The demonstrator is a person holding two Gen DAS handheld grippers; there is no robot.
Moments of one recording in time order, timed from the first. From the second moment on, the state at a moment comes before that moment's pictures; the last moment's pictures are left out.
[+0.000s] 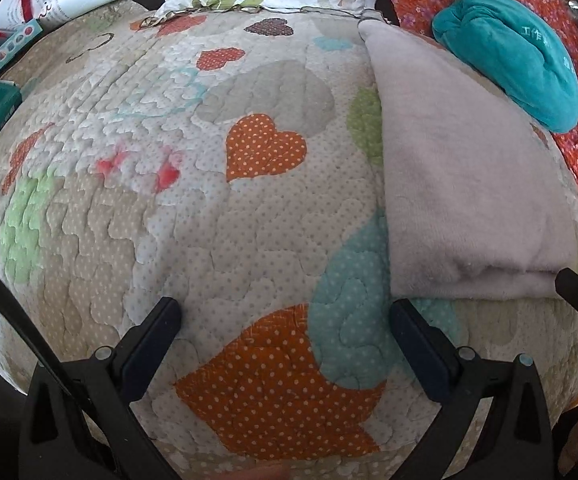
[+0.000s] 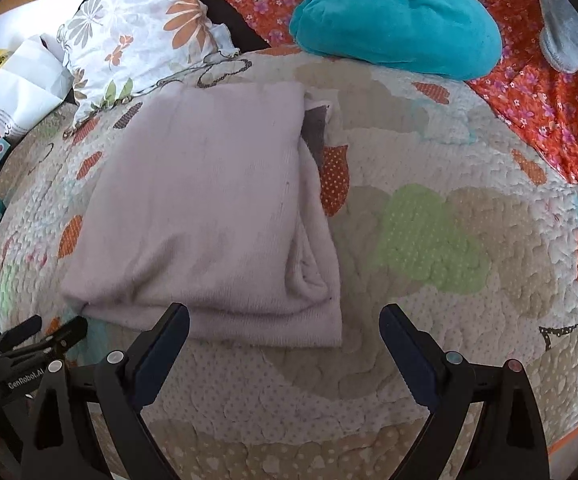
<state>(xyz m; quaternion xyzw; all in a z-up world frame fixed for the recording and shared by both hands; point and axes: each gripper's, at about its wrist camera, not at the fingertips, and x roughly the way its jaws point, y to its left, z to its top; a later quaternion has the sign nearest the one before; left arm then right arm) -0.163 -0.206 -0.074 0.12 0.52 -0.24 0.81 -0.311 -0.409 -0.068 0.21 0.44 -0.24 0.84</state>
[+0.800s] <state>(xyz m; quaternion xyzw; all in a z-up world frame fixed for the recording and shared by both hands) -0.179 -0.203 -0.034 0.14 0.44 -0.25 0.85 -0.314 -0.385 -0.067 0.15 0.44 -0.27 0.84</state>
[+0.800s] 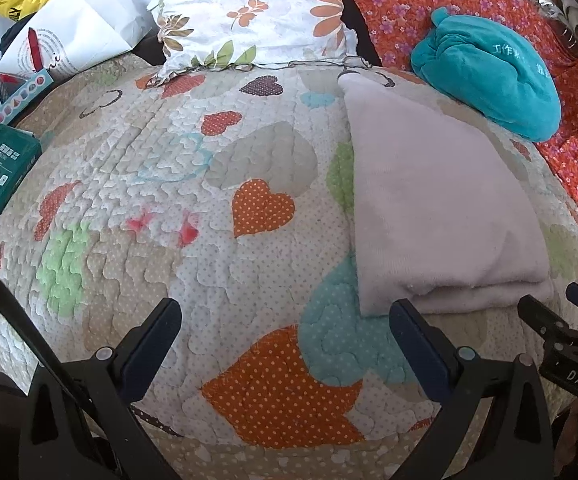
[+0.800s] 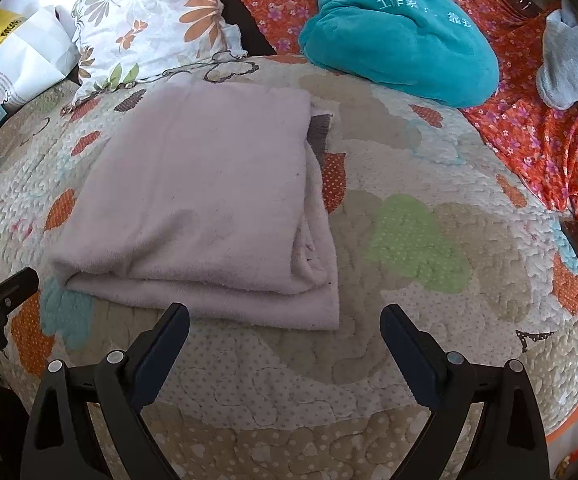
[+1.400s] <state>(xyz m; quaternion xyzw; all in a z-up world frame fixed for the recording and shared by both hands) -0.180 -0.205 -0.041 0.12 0.47 -0.27 0.83 -0.311 -0.378 -0.069 0.13 0.44 -0.27 0.84</state>
